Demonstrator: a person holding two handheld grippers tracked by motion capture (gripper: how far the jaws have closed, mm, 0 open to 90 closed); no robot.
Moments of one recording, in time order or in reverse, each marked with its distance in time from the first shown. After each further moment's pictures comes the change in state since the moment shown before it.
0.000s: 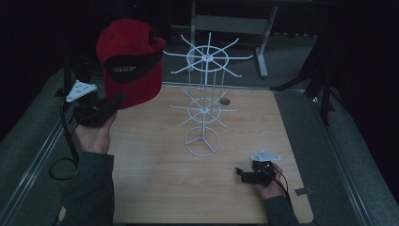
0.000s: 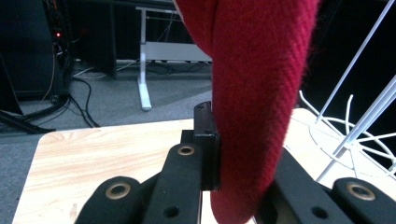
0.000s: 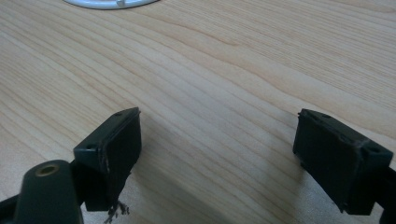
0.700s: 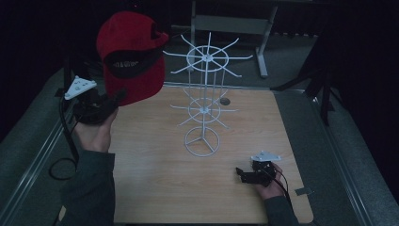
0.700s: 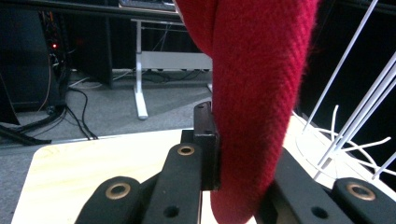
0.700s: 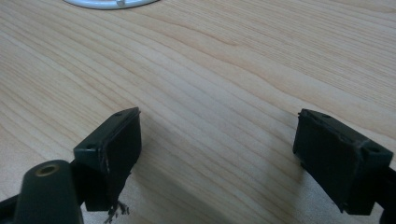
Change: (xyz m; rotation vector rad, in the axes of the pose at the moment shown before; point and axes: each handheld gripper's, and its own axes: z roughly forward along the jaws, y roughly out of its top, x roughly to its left) left arm -0.010 0.010 -0.005 -0.032 -0.020 0.013; right arm 0.000 0.000 0.000 0.000 0.000 -0.001
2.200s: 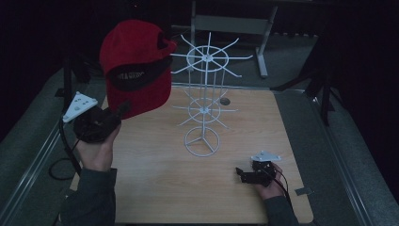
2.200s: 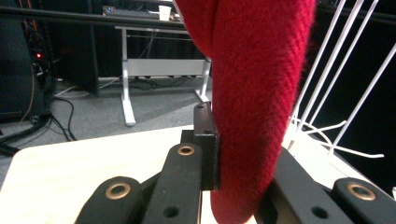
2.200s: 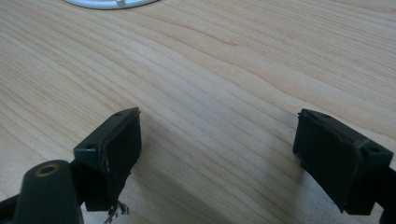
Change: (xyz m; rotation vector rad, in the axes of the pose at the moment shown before) left arm -0.024 -0.024 -0.028 -0.035 -0.050 0.017; right arm 0.000 0.000 0.000 0.002 0.001 0.000
